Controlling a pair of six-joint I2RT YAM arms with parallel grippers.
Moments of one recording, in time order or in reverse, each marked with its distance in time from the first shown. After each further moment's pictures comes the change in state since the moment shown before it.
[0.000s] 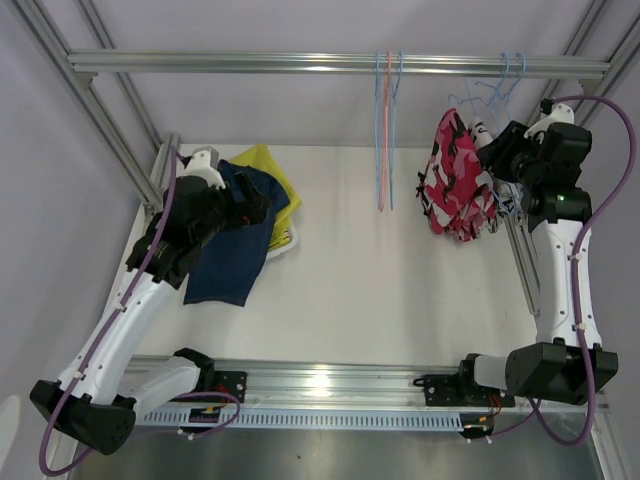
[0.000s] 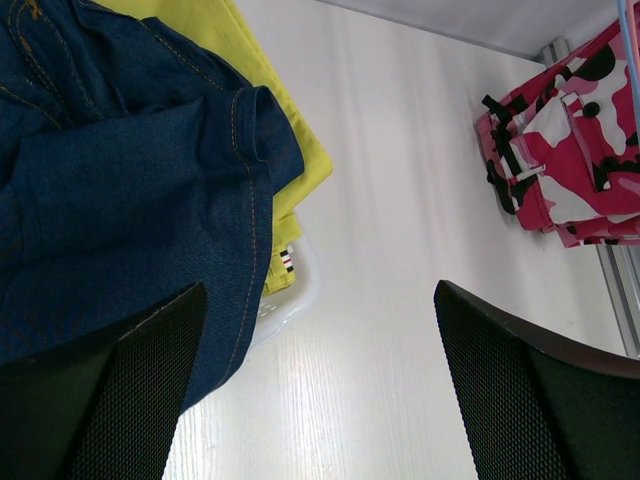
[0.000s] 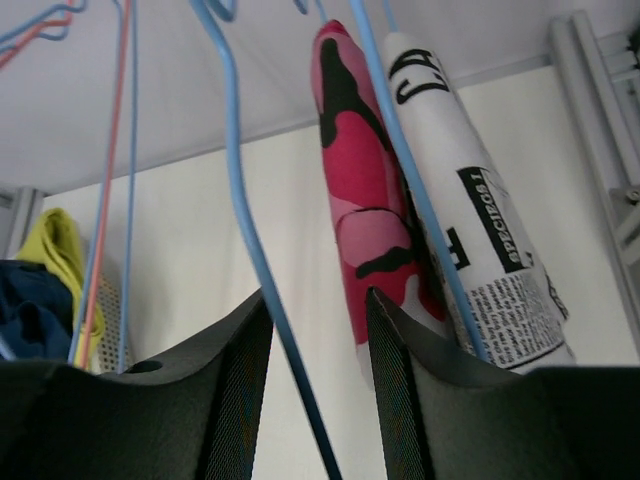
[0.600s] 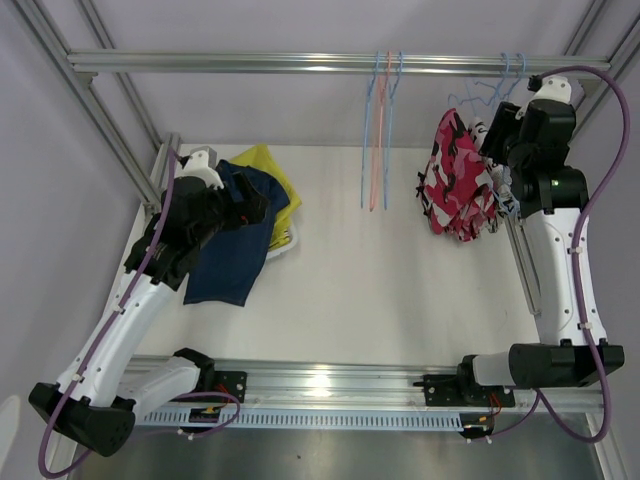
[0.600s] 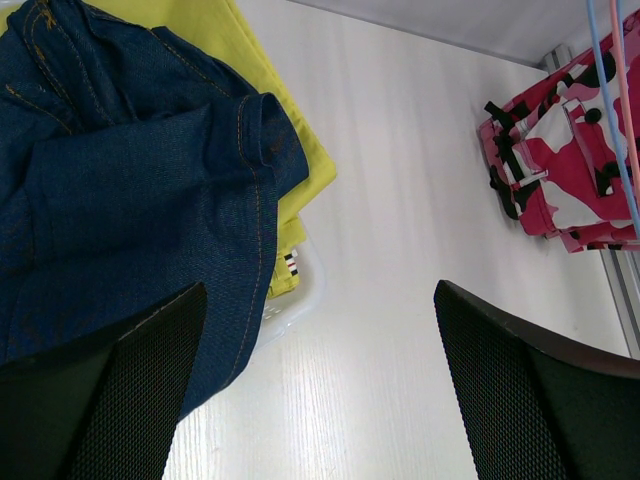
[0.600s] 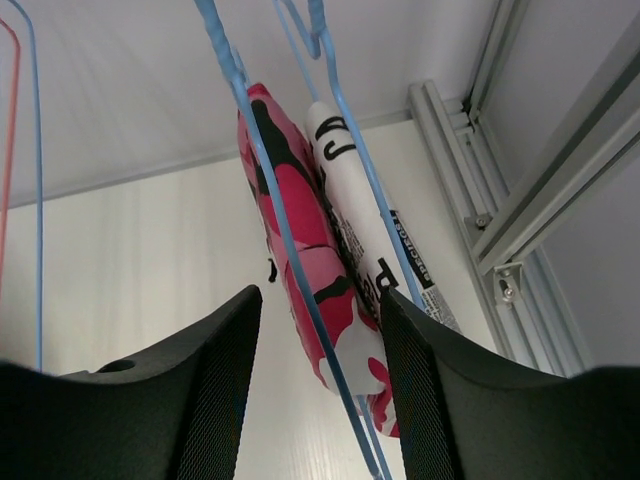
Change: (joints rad) left arm 0.000 -0.010 0.001 0.000 -0.010 0.007; right arm 0.176 0.063 0.257 -0.169 0.428 -0.140
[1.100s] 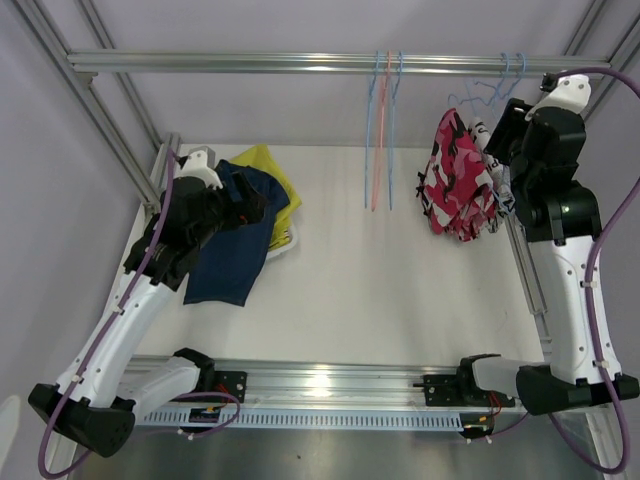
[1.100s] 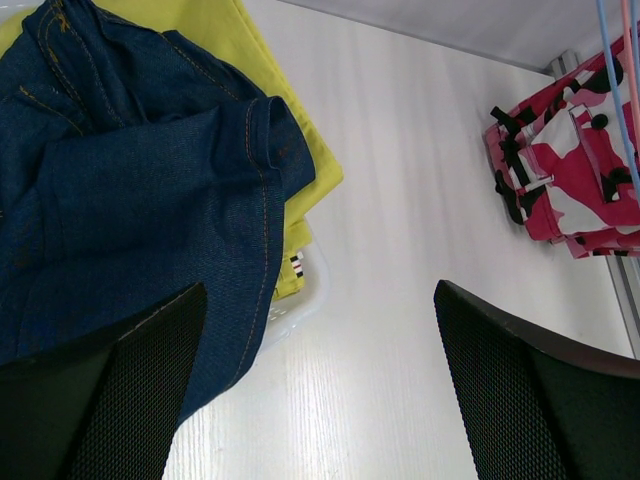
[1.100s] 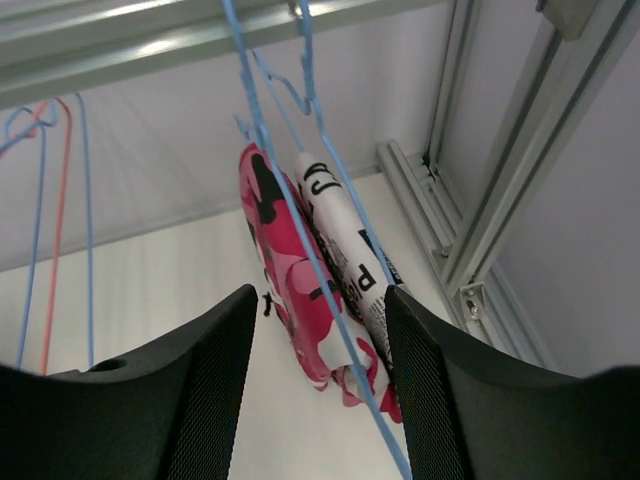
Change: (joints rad) left arm 0.000 -0.004 0.001 -0.004 -0.019 0.000; right arm 0.148 -0.135 0.011 0.021 0.235 -0.008
